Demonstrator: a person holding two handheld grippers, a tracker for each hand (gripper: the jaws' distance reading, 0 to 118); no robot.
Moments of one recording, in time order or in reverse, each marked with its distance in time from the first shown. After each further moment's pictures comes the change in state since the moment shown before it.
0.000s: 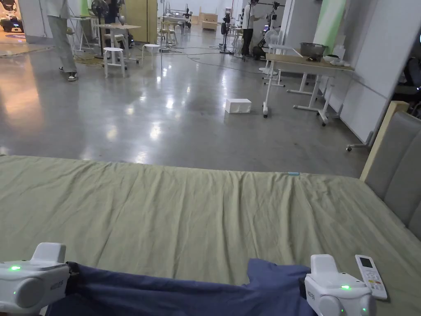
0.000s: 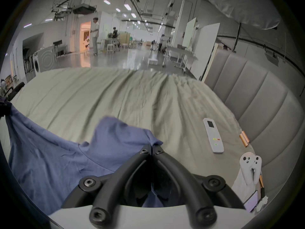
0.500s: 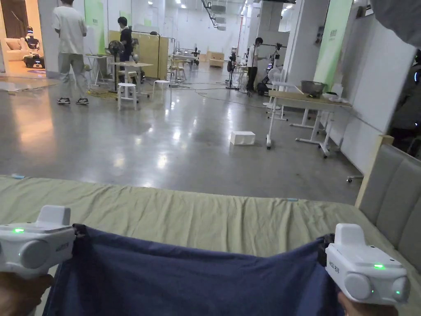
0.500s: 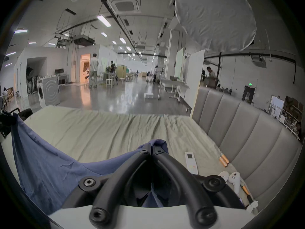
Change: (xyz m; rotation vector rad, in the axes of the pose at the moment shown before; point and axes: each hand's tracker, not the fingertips) left arm -0.029 0.037 0.145 0.269 0.033 0.024; right arm 0.030 0.070 0.166 0.310 -0.025 -0.077
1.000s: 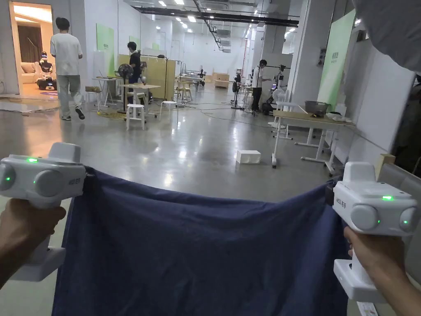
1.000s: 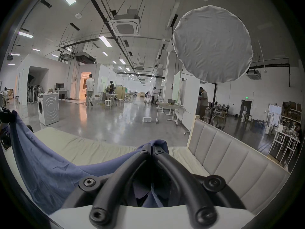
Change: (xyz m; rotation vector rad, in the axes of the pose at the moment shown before) left arm -0.013 0.125 0.067 0.153 0.046 -0.016; right arm -0.004 0.143 0.033 0.212 -0.032 0.020
